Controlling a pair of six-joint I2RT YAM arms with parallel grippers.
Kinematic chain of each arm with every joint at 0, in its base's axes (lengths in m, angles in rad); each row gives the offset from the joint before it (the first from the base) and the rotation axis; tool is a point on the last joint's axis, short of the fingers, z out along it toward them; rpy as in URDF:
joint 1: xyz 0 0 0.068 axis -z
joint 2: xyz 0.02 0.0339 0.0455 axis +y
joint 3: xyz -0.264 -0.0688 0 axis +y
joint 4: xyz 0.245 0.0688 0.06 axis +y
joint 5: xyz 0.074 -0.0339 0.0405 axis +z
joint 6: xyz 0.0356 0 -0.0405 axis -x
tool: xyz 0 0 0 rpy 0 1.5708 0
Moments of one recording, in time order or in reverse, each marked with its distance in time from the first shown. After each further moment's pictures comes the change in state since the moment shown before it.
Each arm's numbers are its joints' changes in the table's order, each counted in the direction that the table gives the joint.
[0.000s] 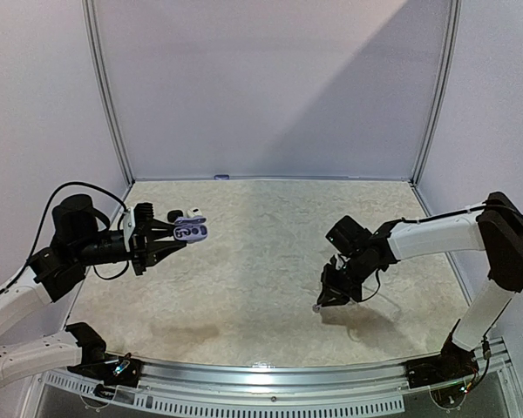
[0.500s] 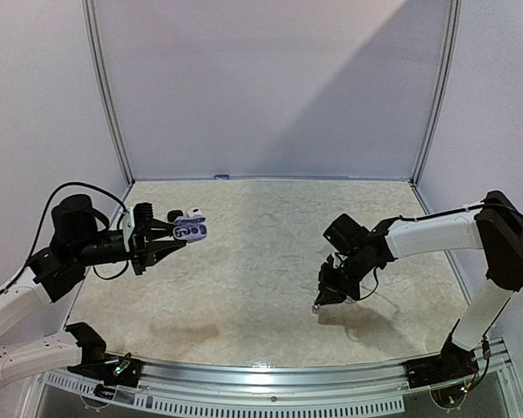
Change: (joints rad) left arm 0.000 -0.005 0.000 0.000 0.005 -0.006; right arm -0.006 0.014 -0.035 0.023 0.010 0.025
